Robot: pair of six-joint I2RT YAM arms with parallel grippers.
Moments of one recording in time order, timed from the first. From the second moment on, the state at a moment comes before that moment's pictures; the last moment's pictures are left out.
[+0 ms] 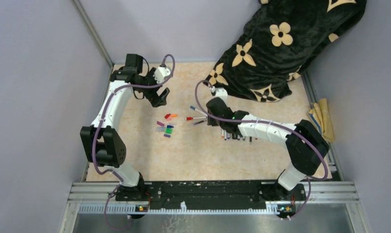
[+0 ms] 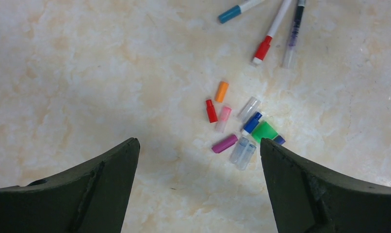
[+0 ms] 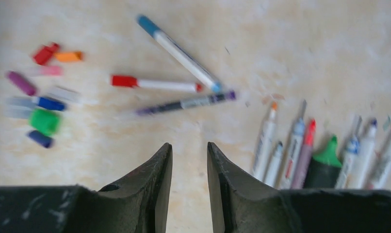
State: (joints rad) left arm -0.11 1.65 1.55 -0.94 0.51 0.85; right arm 0.86 1.62 1.03 -0.21 0.44 0.60
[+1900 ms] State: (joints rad) left arm 0.07 1.50 1.43 -0.79 0.63 0.70; right arm 0.64 2.17 1.58 -0.28 -0.07 0.02
